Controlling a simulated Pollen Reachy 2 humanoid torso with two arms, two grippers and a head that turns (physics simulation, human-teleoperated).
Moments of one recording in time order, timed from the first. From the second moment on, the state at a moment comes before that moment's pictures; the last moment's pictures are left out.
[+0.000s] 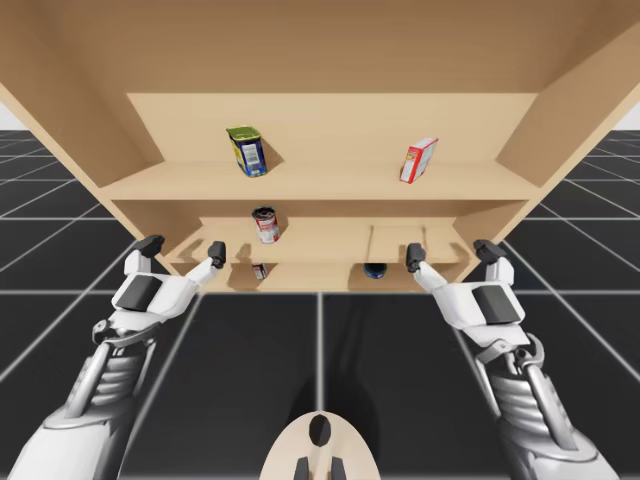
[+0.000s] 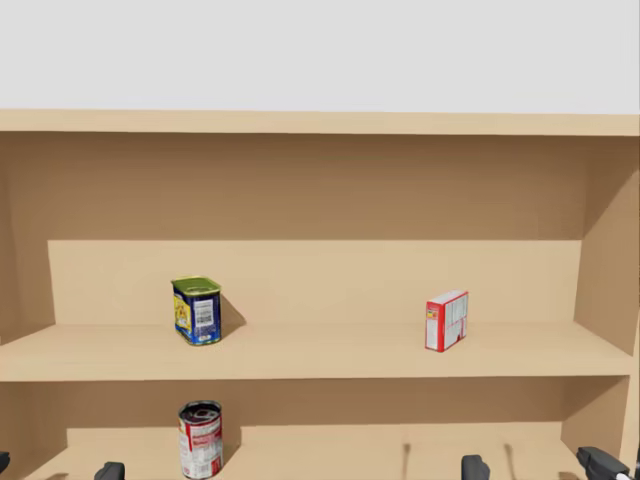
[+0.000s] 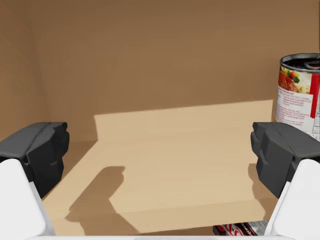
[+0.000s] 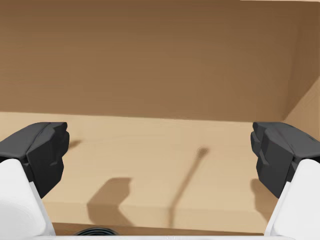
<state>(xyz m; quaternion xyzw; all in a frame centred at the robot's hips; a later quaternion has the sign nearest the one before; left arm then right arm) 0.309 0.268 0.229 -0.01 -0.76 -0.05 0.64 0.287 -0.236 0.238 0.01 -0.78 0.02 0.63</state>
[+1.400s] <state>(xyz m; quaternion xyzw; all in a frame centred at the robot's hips) 0.274 0.246 0.249 -0.04 -0.76 -0.04 0.64 0.284 -0.230 0.234 0.02 -0.77 0.02 0.64</state>
